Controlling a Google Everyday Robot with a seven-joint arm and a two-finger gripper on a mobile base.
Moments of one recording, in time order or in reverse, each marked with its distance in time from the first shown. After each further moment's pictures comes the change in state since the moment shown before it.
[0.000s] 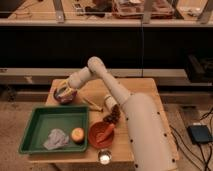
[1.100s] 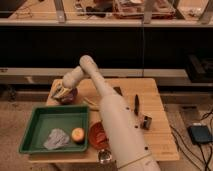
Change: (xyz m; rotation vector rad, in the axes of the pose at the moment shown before) arm 0.014 -0.007 0.039 -0.132 -0.028 0.018
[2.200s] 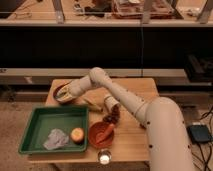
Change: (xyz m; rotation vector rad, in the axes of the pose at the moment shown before) arm -0.017 0.029 -0.020 0.343 0.085 0.083
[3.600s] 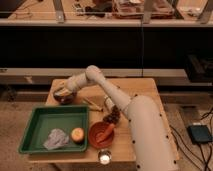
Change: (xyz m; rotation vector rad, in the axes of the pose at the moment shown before) arm 0.036 -0.052 0.030 0.038 0.001 0.099
